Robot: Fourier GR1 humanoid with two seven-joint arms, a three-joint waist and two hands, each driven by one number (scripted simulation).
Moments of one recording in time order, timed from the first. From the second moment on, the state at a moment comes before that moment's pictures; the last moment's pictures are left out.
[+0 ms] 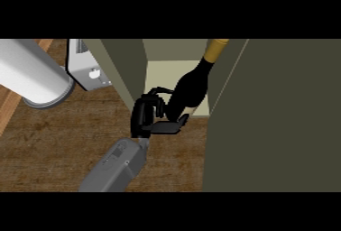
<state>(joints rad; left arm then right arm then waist) -0.51 0.00 -0.43 -0.91 0.55 0.43 -0.52 0.11 -0.04 -0.01 -2.30 -0.16 0.24 0.31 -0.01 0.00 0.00</state>
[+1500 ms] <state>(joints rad) -0.83 0.00 -0.46 -0.42 0.96 0.22 -0.69 0.10 -0.04 -0.01 -2.27 -0.18 0.25 0.30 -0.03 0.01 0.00</state>
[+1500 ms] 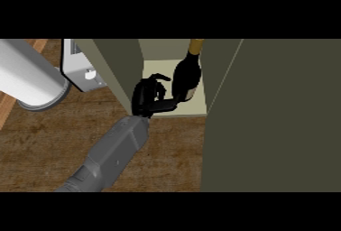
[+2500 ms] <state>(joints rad) -0.96 0.00 -0.40 -0.20 1.00 0.20 -0.72 0.07 -0.03 0.00 -2.23 -0.16 0.26 0.26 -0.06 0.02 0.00</state>
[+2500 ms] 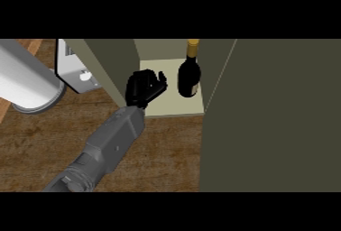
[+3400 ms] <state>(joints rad) -0.95 0.00 -0.40 -0.25 0.95 0.15 -0.85 0.08 -0.06 -0.03 -2.28 -0.18 0.25 0.31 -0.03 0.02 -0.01</state>
